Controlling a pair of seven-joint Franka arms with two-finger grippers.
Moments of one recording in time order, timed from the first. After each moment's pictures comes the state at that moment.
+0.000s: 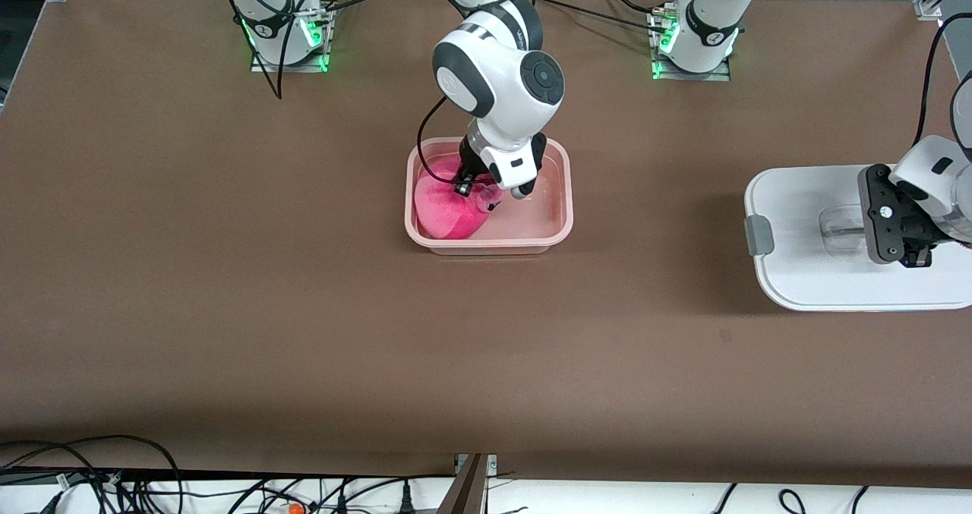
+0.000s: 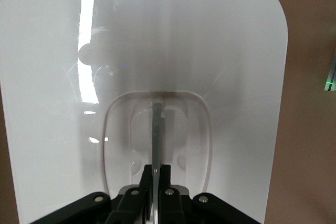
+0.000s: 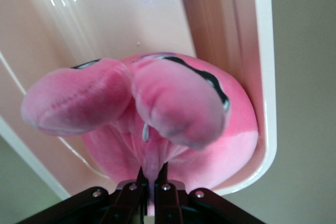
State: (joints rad) left arm 0.06 0.36 -0.03 -1.34 0.20 1.53 1.55; right arm 0.87 0.75 0.02 -1.13 -0.24 1.58 -0.36
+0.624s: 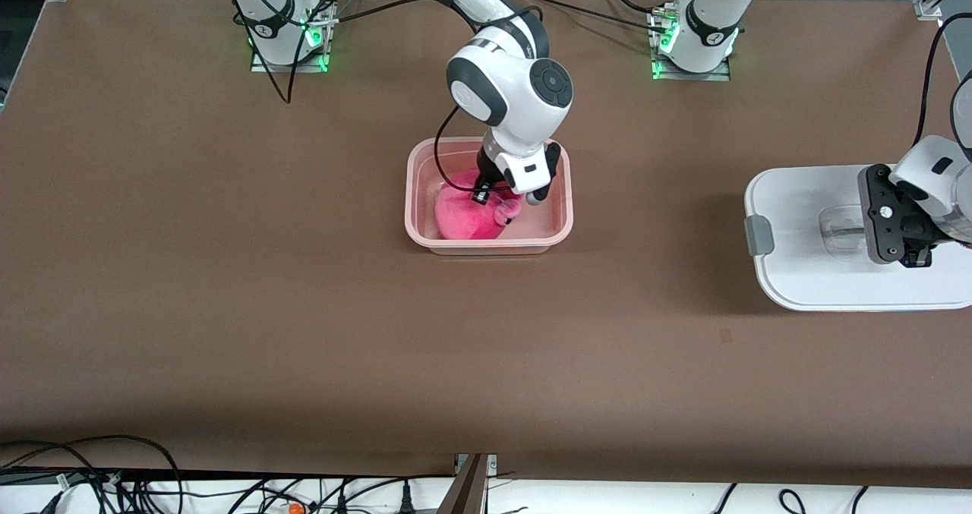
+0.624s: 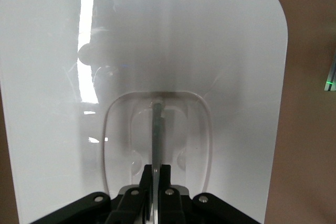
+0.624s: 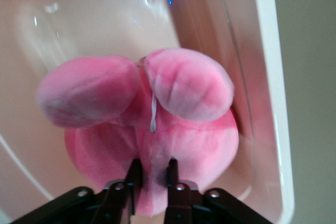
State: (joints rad) left arm 0.06 0.36 -0.03 -1.34 0.20 1.53 1.55; right arm 0.91 0.81 0.01 -1.13 -0.24 1.75 -0.24
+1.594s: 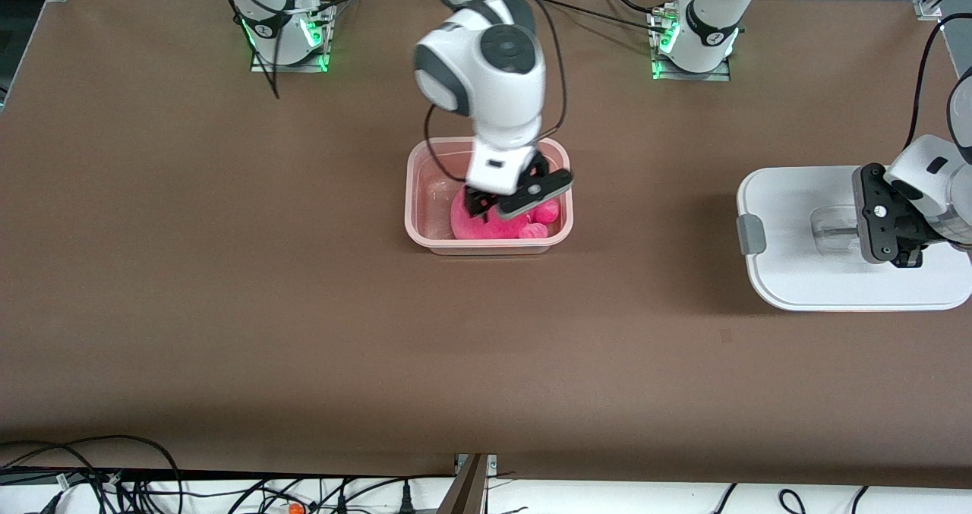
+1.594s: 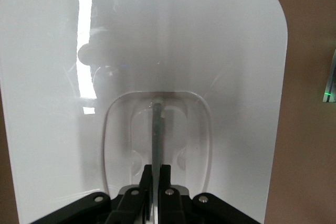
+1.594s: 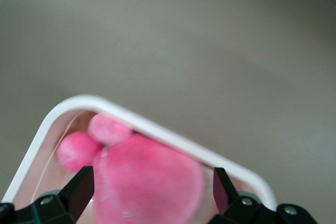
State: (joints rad) left arm 0.06 0.36 -0.04 -1.34 0.14 1.52 1.55; right arm 0.77 0.68 -0.02 -1.07 -0.07 1.92 0.35
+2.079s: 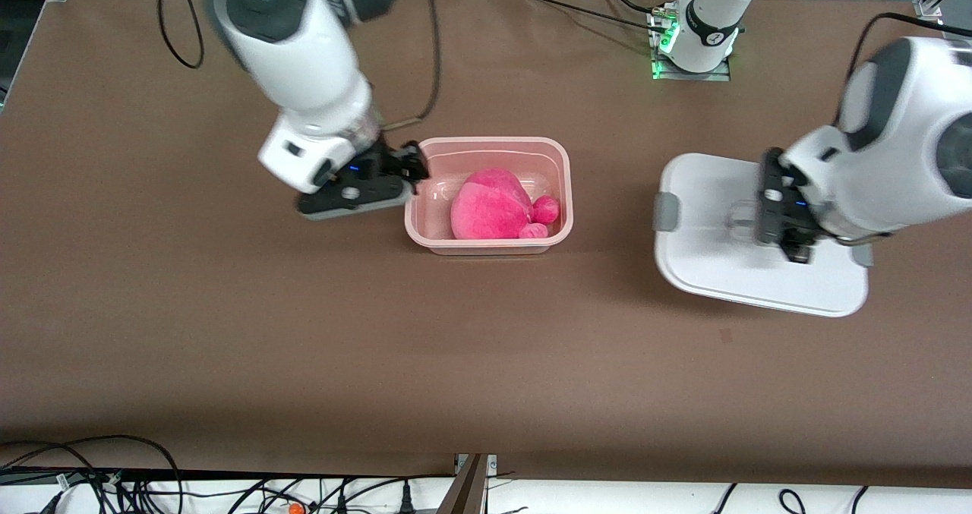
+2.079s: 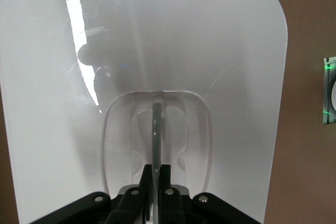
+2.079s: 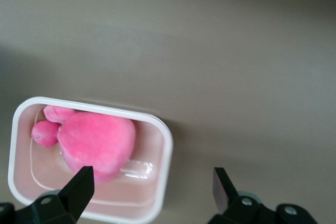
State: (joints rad) left arm -0.16 0.37 -0.06 -1.35 0.08 1.52 1.52; right arm 0.66 0.39 -0.18 -1.18 0.10 1.63 0.36
